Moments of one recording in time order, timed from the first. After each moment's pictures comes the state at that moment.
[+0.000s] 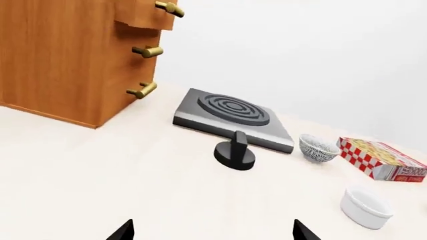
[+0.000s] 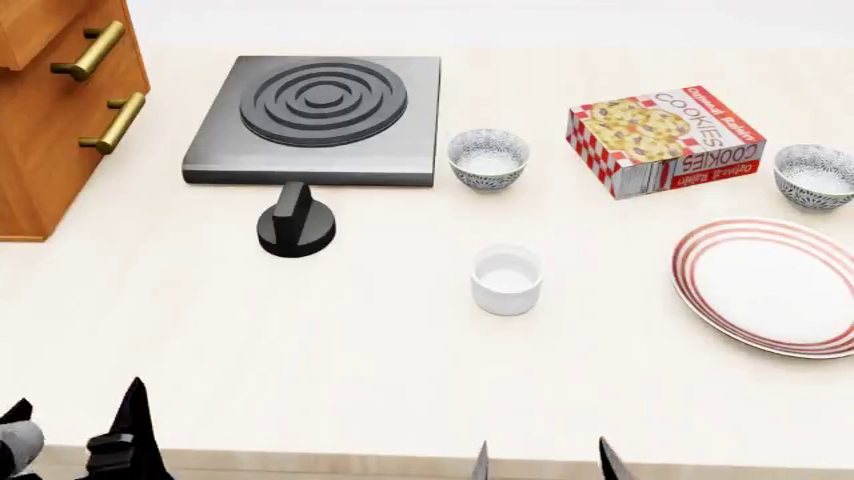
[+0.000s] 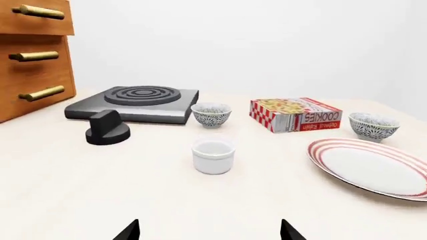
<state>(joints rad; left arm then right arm) -0.07 -0.12 -0.07 0.33 -0.40 -0.40 -0.11 -0.01 0.10 -0.12 -0.22 0.07 0.19 0.08</state>
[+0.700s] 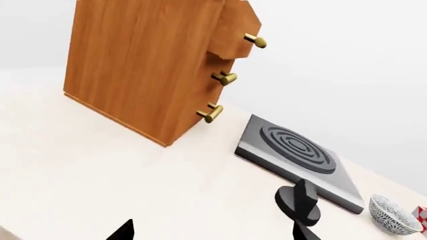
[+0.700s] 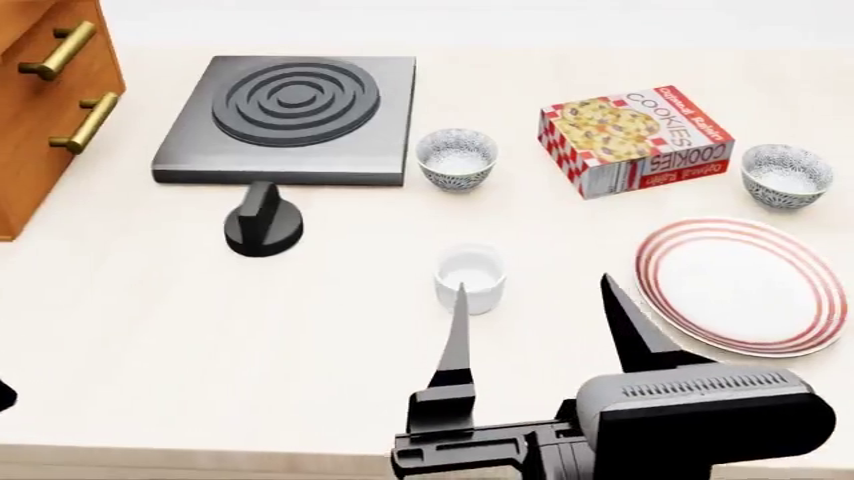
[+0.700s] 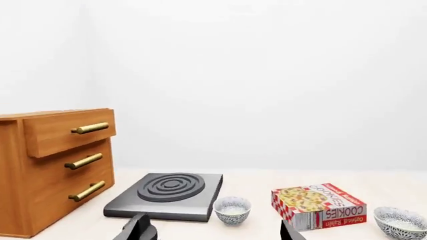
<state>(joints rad) -0.26 -0.24 -0.35 0.17 -0.58 -0.51 -0.16 0.21 0.13 -0.04 -0.75 0.29 0.70 0.07</state>
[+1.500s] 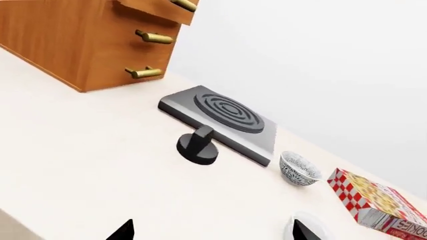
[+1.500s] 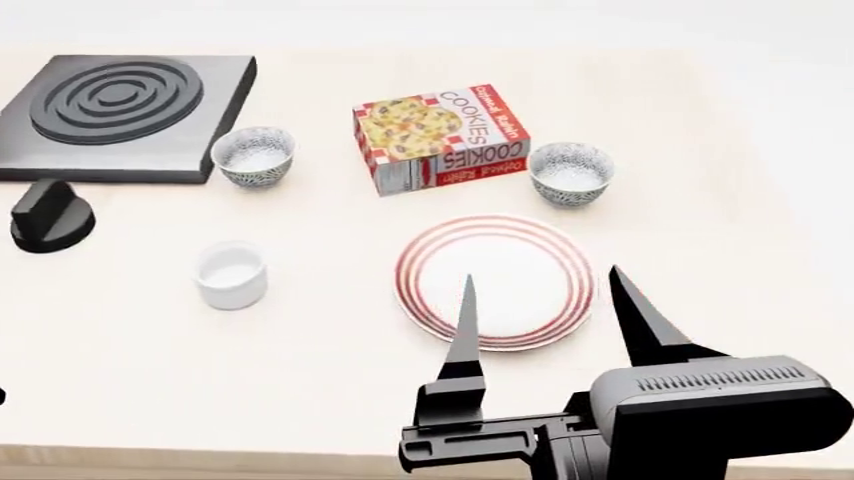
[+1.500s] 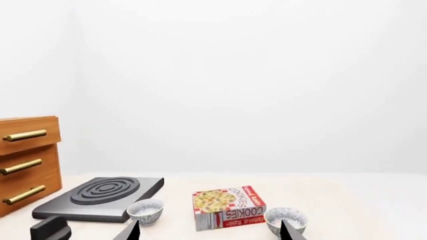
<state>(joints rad) -0.26 -0.25 -0.36 0.13 -0.60 -0.48 -0.17 0.23 0.16 -0.03 -0.76 0.34 0.70 0.10</state>
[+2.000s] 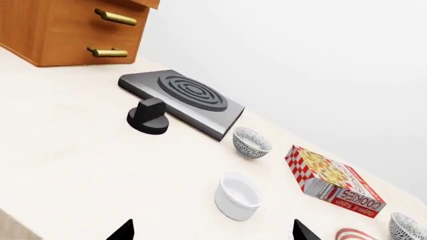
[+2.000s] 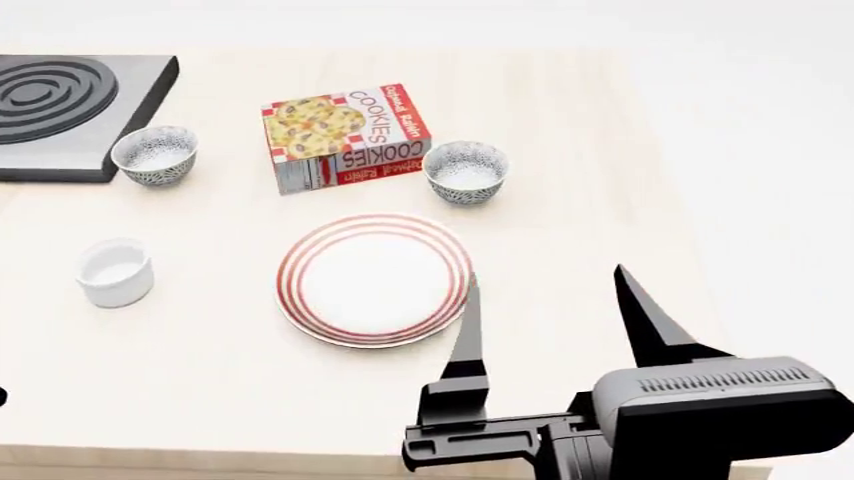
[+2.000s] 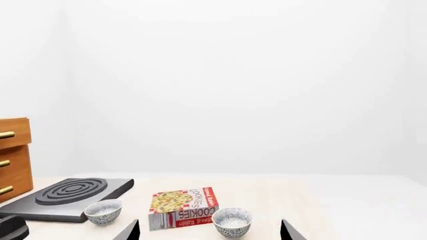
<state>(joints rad) -0.26 -0.25 -0.35 0.13 -0.61 -0.47 -0.18 0.22 0.18 -0.04 -0.75 0.35 0.68 0.12</state>
